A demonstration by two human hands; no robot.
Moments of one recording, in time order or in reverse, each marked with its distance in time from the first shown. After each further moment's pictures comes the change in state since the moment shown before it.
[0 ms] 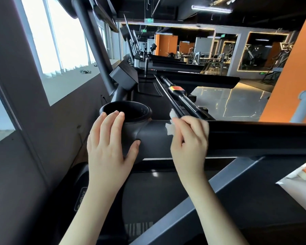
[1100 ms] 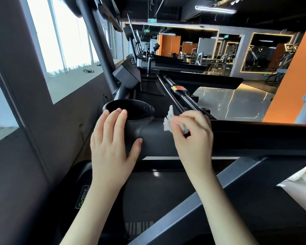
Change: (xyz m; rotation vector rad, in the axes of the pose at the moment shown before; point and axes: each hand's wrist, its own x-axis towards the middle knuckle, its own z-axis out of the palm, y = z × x) left_hand -0.002 0.001 0.003 0.032 0.001 -0.014; right_hand 0.012 0.003 -0.007 0.149 -0.096 0.056
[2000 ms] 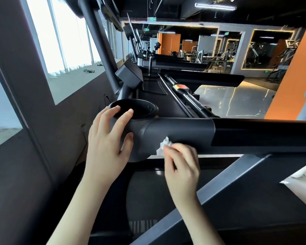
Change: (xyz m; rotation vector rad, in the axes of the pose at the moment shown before) left_hand 0.016 -0.021 -0.016 -0.126 -0.076 0.076; right_hand -0.078 -0.007 0.017 -0.065 0.103 -0.071
